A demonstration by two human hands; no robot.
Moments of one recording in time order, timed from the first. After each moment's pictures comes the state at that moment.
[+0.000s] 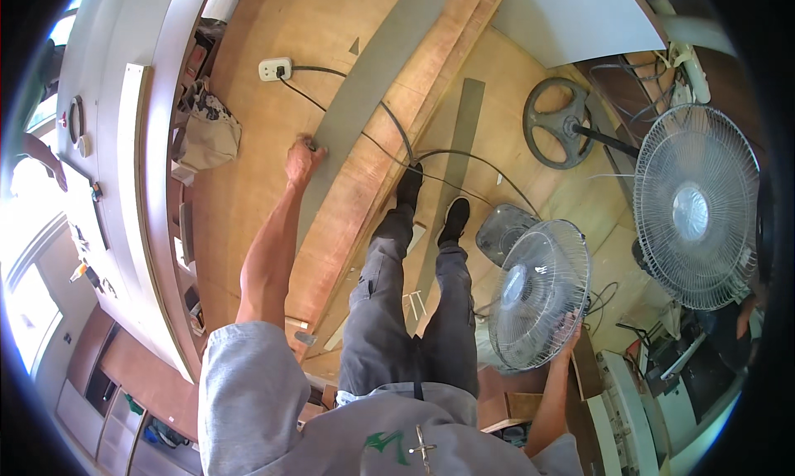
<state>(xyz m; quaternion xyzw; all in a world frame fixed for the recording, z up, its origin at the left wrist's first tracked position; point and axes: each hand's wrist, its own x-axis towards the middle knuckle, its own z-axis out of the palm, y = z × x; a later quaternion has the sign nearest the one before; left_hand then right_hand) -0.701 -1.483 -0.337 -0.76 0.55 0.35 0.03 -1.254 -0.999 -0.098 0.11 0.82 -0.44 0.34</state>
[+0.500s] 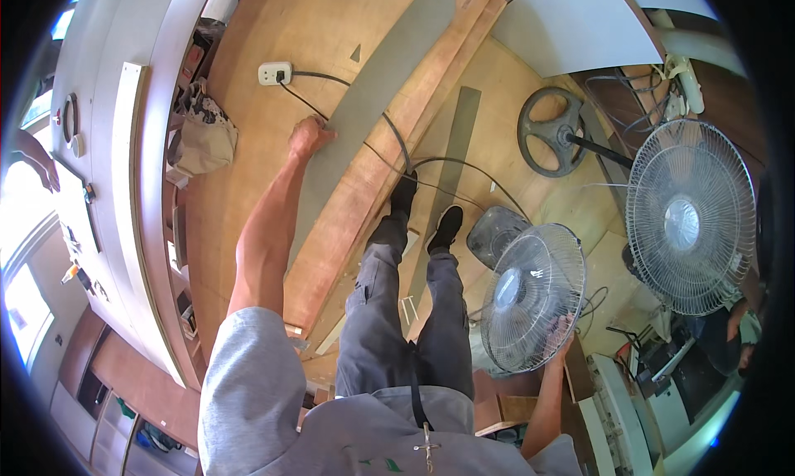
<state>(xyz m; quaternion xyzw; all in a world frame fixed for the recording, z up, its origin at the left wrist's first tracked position) -0.706 -1.550 -0.373 -0.68 0.62 0.39 0.08 -1.244 -1.025 -0.096 0.10 0.81 -0.46 0.34</state>
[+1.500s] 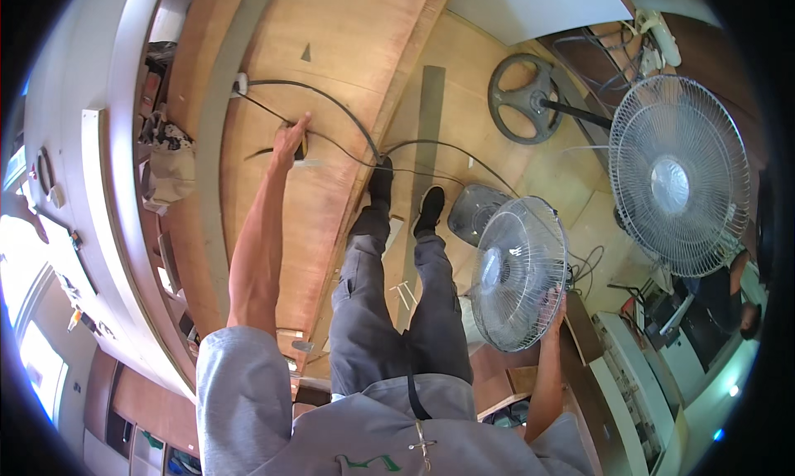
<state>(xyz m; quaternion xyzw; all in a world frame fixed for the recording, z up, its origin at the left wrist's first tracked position) -0.751 -1.535 -0.379 -0.73 0.37 0.55 -0.13 -1.231 -1.044 -0.098 0.13 0.81 -0.48 0.32</state>
